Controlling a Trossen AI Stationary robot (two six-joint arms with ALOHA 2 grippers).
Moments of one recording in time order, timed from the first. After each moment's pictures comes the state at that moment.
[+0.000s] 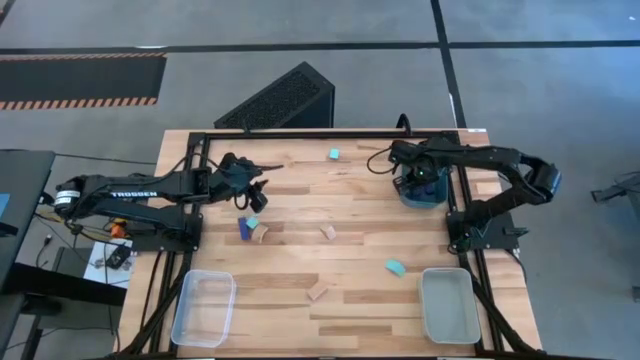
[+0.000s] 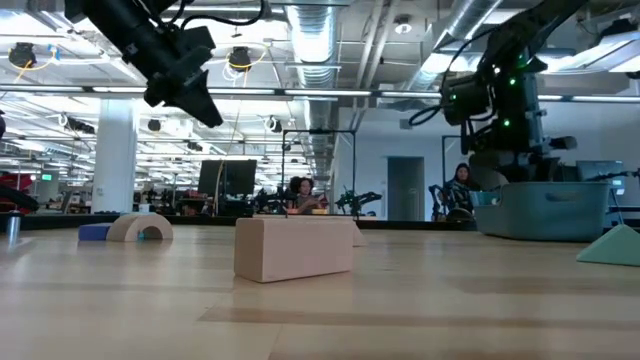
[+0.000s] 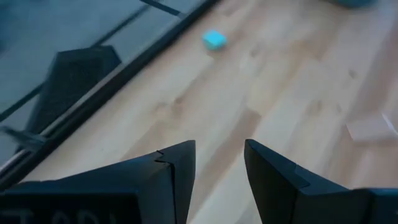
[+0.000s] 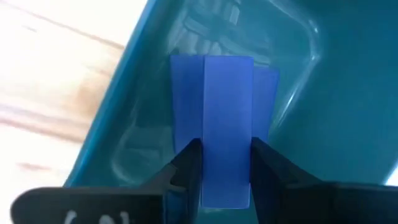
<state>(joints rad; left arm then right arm) 0.17 0.98 0.68 -0.42 -0.45 -0.28 -0.61 1.42 0.83 -1.02 0.26 0.60</state>
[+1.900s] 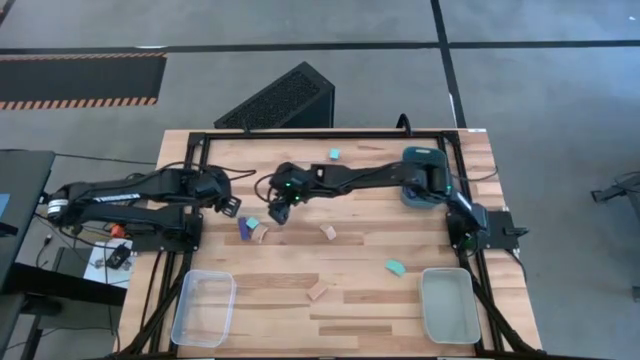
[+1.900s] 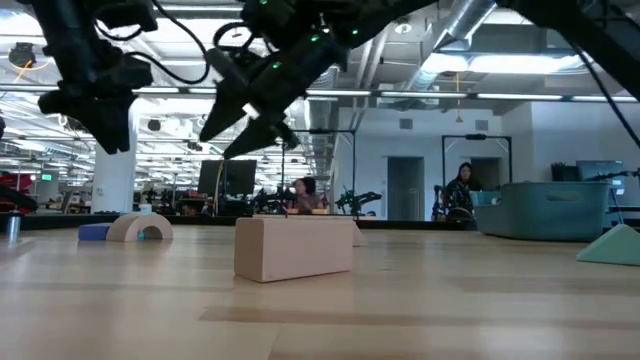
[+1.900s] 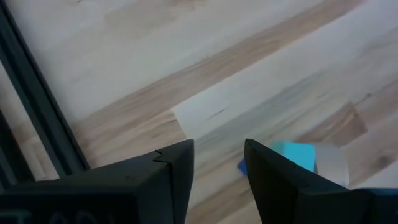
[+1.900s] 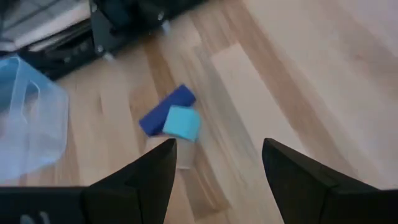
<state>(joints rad) 0.20 0.81 0.68 -1.08 -0.30 -0.83 -0.11 2.25 1.91 -0.36 -0.04 0.38</state>
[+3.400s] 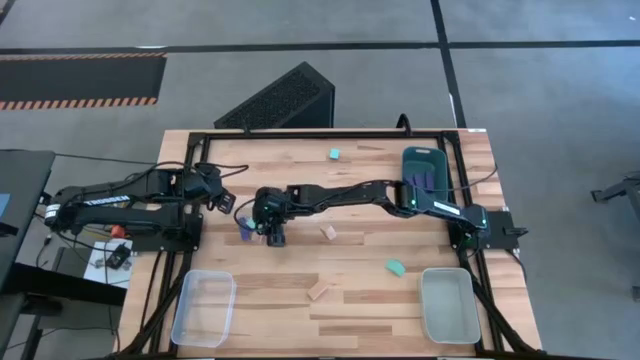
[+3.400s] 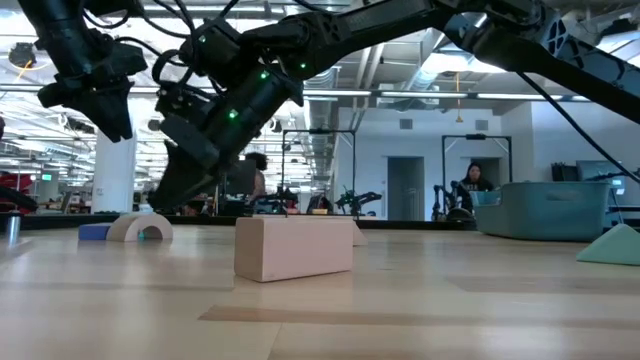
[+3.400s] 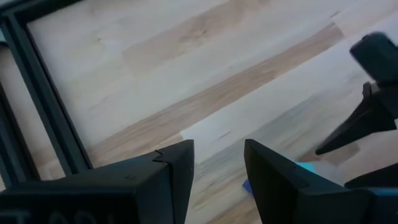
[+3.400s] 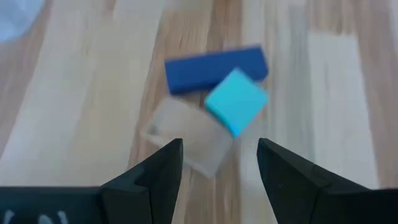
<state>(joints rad) 0.20 0.71 0.68 -1.08 -0.38 -0.78 -0.05 2.61 2.32 -0.54 -0.08 -0.12</state>
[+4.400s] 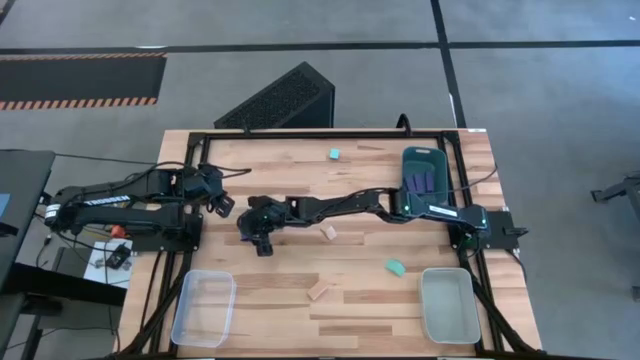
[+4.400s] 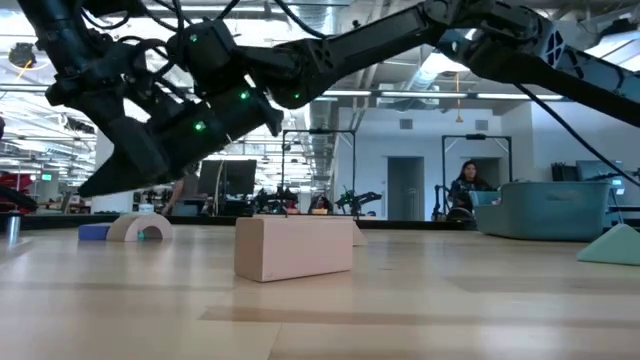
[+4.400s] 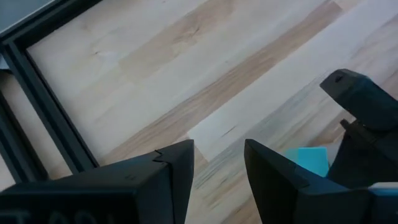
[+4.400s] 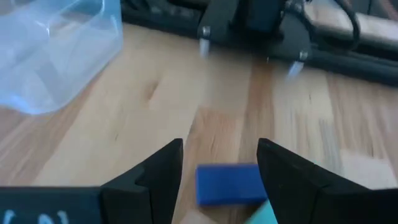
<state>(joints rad) 0.20 0.71 0.68 -1.09 -0.37 -0.64 -0.01 2.70 2.32 -0.12 -0.16 -0.21</state>
